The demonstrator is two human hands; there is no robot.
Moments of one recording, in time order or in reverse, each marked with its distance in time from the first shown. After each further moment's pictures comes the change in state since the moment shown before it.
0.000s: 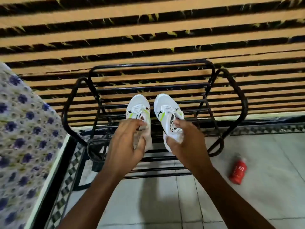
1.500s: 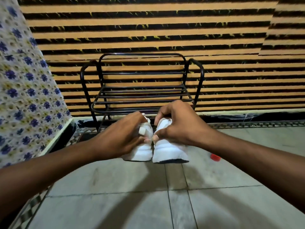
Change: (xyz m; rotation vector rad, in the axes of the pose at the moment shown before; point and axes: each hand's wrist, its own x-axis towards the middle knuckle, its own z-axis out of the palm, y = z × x) left_hand -0.228 0.065 -0.011 0.178 -0.227 0.503; right_hand -0.245 -0.038 -0.084 -0.157 -0.274 -0.314
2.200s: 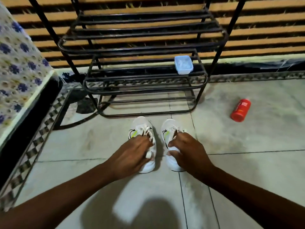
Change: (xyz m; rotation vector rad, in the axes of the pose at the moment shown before) left_hand -0.107 -0.082 0.257 -0.103 -0.150 0.000; right_hand -0.061 0.229 0.264 -0.196 0.106 -0.092
